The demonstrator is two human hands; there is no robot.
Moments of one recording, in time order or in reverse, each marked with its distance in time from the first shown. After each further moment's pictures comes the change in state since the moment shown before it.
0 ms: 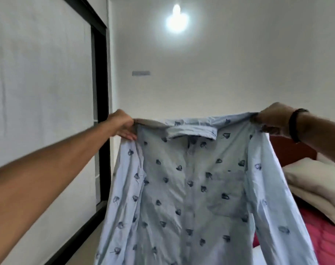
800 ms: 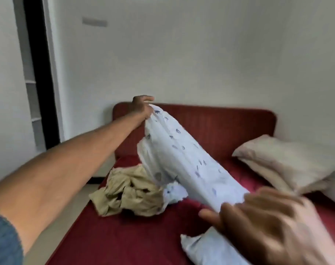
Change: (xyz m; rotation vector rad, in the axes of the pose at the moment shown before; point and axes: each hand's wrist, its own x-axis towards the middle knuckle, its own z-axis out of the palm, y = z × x) left_hand 0.107 -0.004 0.284 -0.280 -0.036 0.218; right_hand -0.142 0.145 0.072 -0.659 0.167 -1.137
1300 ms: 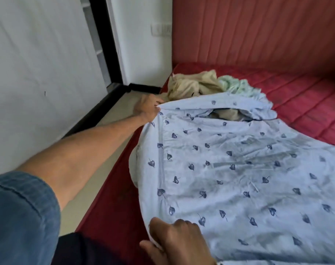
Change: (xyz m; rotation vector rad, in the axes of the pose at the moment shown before) left_hand -0.105 -0.444 -0.101 0.632 -0.225 -0.192; right_hand -0.084 -0.322 0.244 0.752 -0.898 0.268
